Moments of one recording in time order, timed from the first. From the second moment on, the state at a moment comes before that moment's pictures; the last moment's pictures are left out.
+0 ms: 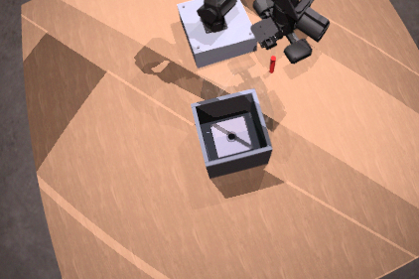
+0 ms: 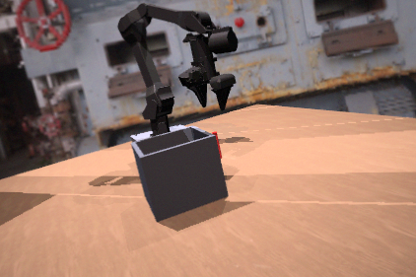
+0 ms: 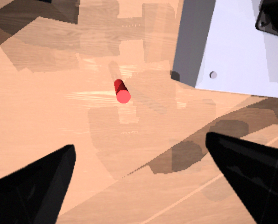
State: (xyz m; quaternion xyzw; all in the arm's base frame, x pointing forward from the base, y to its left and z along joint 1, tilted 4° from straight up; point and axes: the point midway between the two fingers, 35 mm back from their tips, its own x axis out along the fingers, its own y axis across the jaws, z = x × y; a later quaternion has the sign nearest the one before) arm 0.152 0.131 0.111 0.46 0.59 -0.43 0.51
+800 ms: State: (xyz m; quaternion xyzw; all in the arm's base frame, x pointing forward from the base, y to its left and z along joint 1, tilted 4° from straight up) arm 0.154 0.119 0.028 0.40 0.57 -0.46 0.55
